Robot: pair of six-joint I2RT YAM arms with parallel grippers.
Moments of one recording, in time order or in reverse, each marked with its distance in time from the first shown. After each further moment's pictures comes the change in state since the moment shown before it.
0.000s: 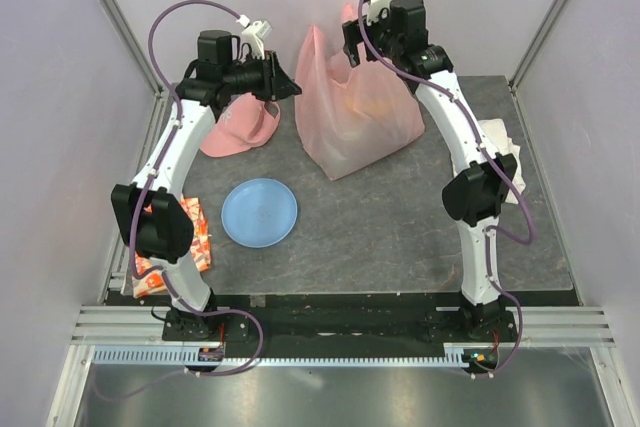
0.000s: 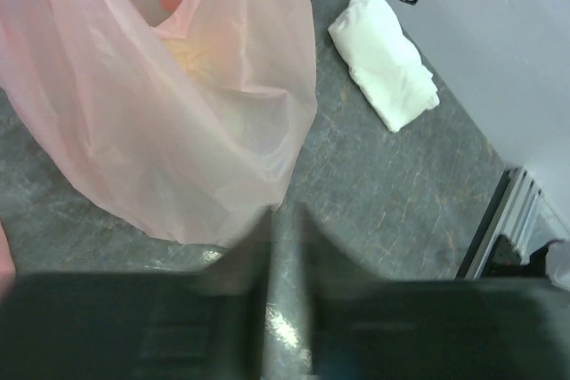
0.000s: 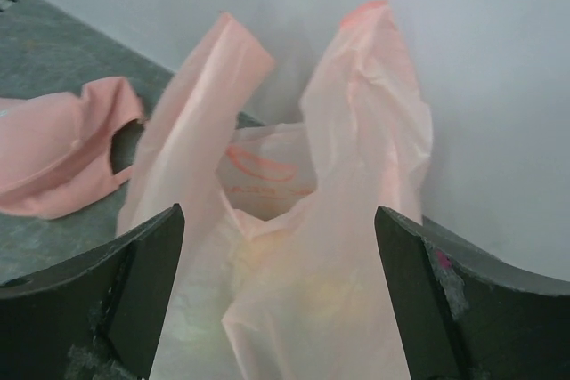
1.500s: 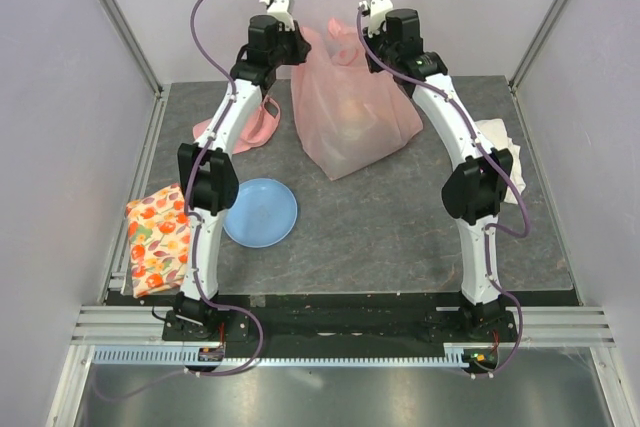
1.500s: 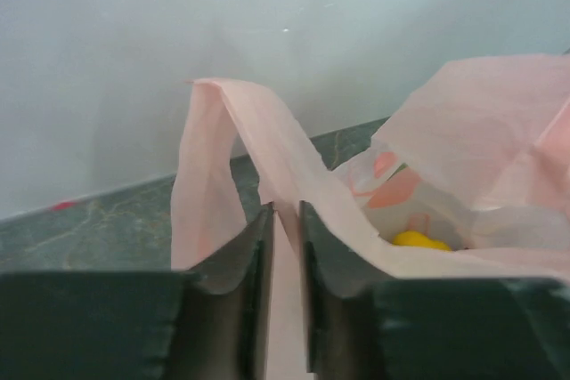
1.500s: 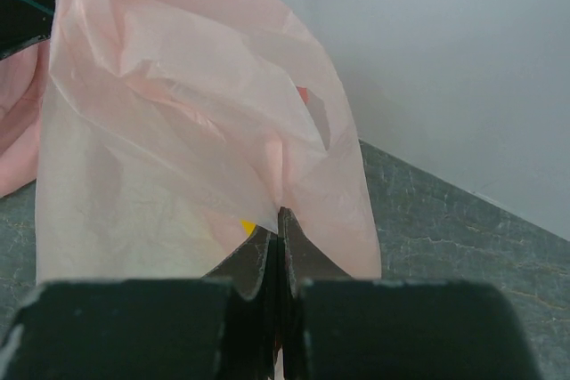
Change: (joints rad) left arm -0.097 0.597 0.592 0.235 -0.567 -0.051; right arm -0.005 0.032 -0.077 0.001 0.137 -0.003
